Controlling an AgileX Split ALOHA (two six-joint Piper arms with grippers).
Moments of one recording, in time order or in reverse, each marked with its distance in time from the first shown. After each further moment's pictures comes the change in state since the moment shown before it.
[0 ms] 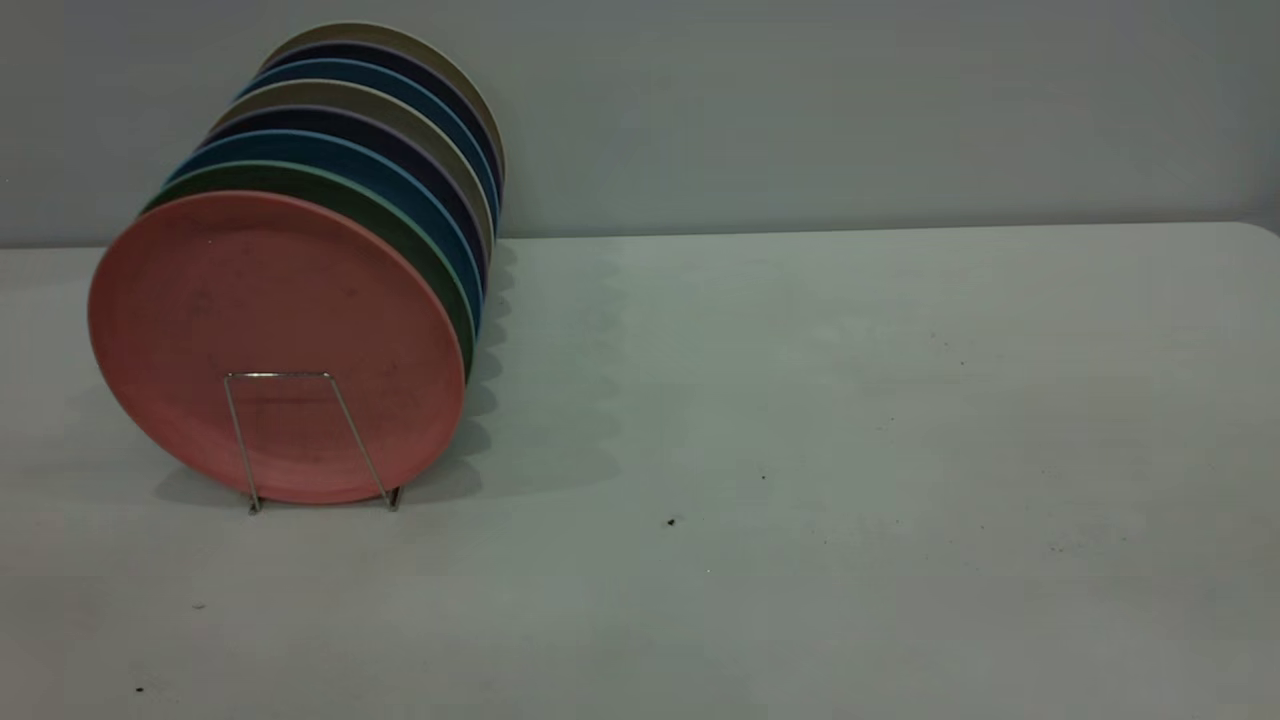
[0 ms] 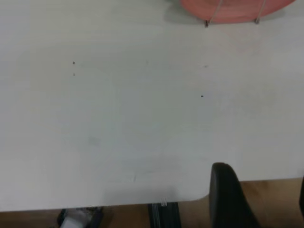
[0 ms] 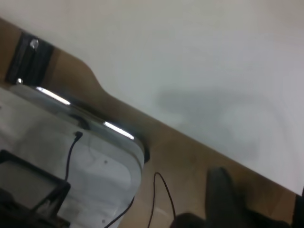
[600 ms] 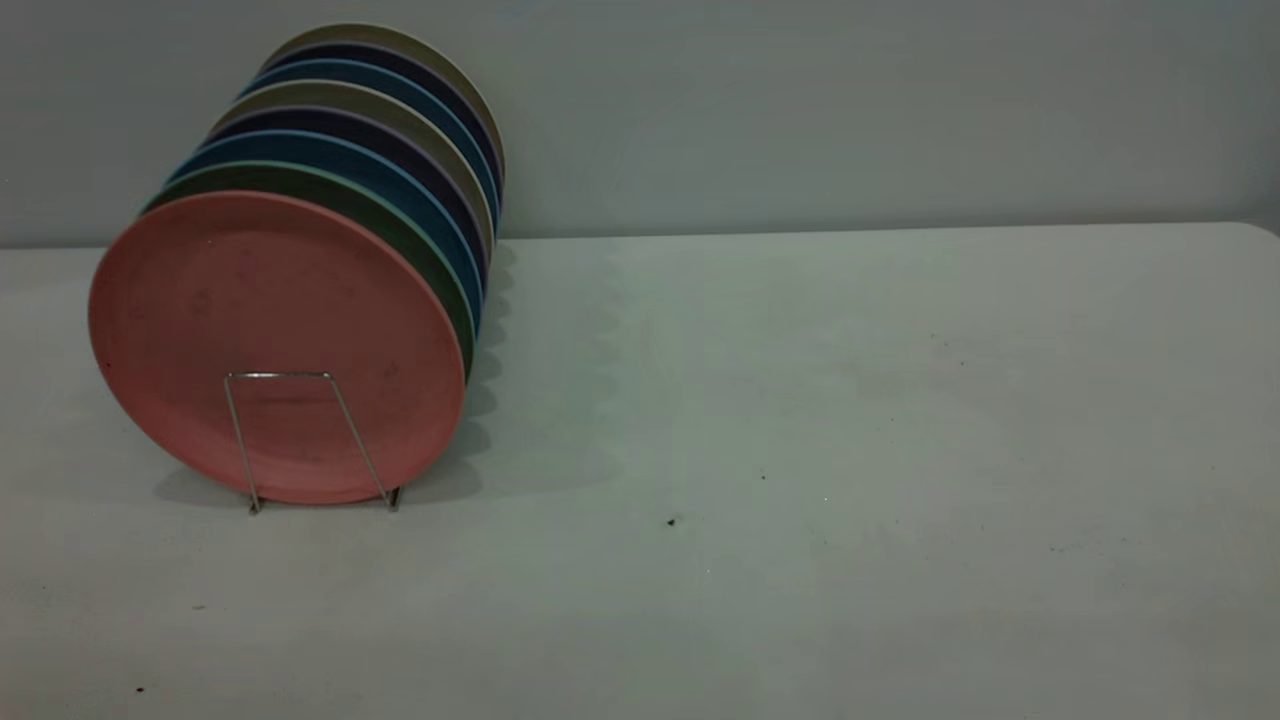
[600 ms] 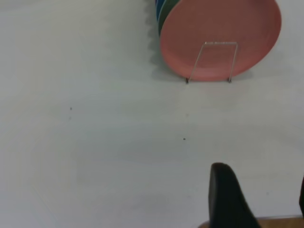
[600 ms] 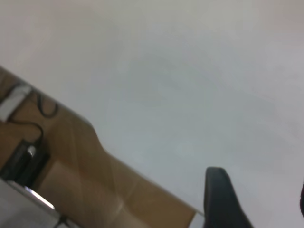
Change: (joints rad) left arm 0.000 -0.385 0.024 -0.041 0.078 -0.022; right arm 0.000 -0.650 0.273 0.012 -0.079 -0.079
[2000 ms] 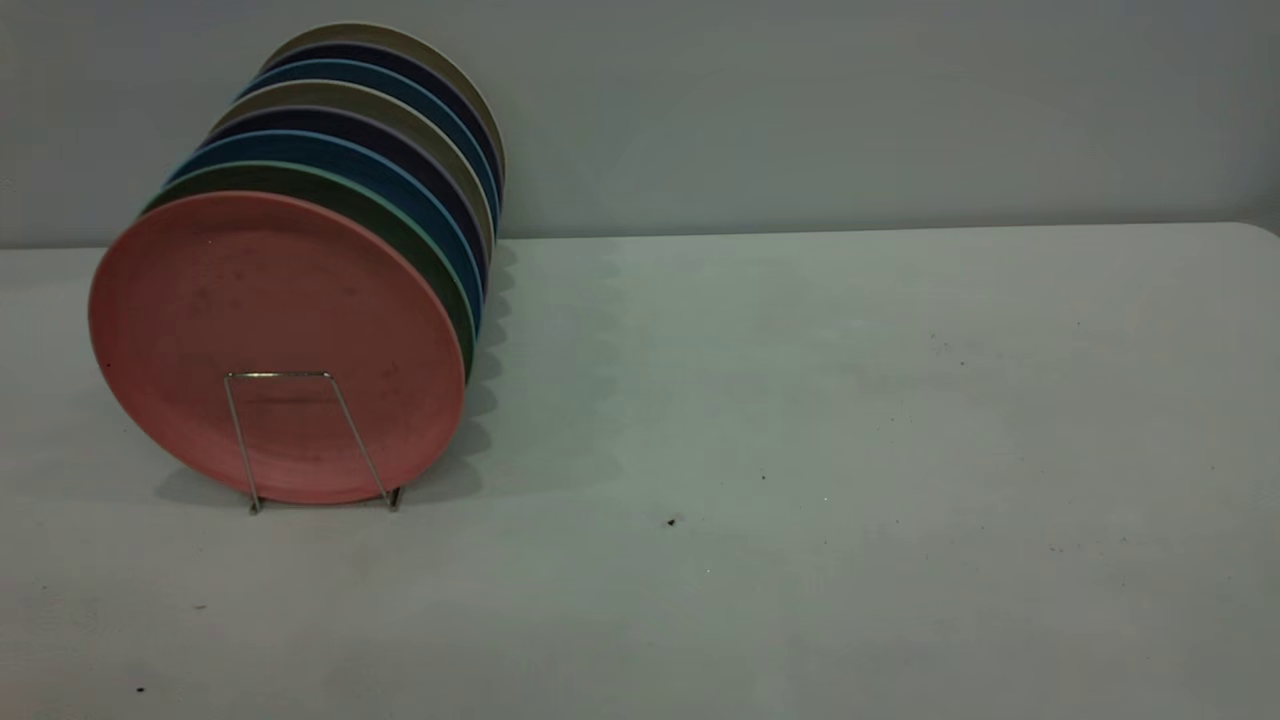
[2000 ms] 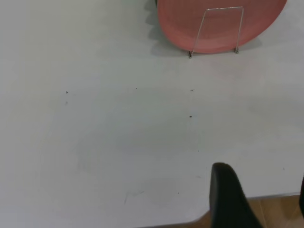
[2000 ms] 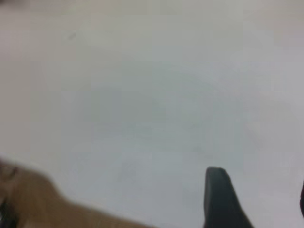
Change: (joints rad) left arm 0.000 -0.046 0.131 -0.001 -0.029 0.066; right arm -0.288 -0.102 0.009 0.012 -0.016 -0.002
